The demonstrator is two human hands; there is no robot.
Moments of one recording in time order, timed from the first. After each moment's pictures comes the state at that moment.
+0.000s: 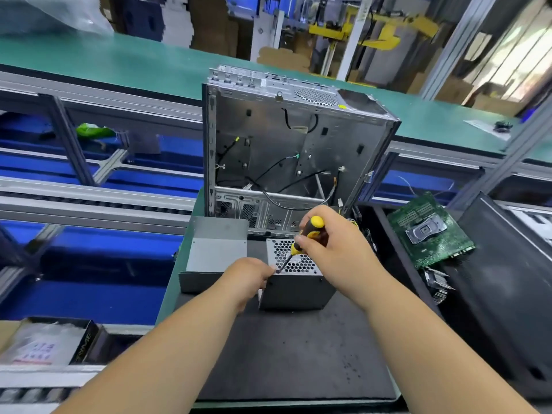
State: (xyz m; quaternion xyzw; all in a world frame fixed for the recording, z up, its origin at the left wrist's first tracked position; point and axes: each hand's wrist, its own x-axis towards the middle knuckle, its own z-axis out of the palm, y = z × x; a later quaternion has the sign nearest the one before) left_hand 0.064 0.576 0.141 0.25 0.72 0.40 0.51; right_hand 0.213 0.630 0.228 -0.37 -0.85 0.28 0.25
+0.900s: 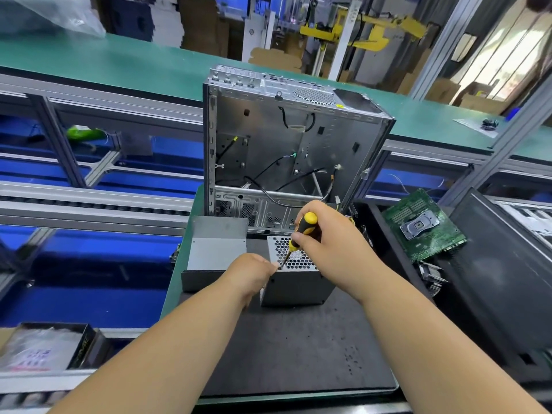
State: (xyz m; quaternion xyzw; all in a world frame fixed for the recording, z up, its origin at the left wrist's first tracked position) left_hand 0.058 0.566 0.143 0.27 0.73 0.40 0.49; right_hand 0.203 0.613 0.236 -0.37 -0.87 0.23 0.22
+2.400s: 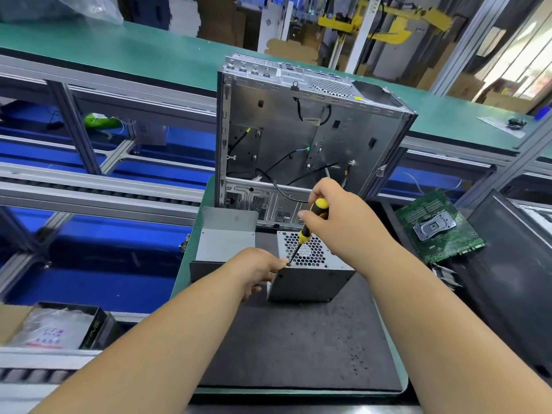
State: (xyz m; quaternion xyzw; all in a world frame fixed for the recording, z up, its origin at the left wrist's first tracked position) left_hand 0.048 0.573 0.132 0.22 0.69 0.39 0.57; right_hand 0.185 0.632 0.253 -0.40 -0.88 0.18 0.18
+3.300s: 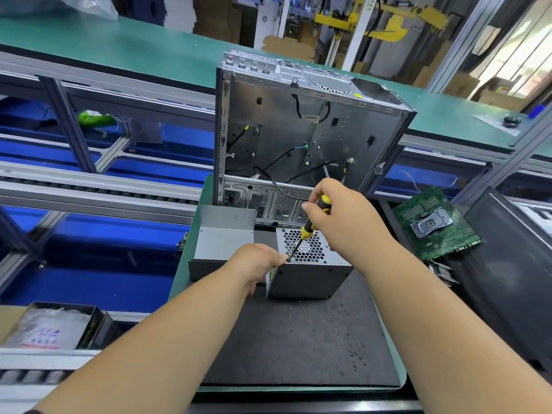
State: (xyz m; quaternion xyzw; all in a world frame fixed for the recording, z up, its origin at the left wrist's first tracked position) left_hand 0.051 0.570 0.141 0.25 0.71 0.40 0.53; right_hand 0.183 0.631 0.249 -0.43 -0.86 0.19 0.20
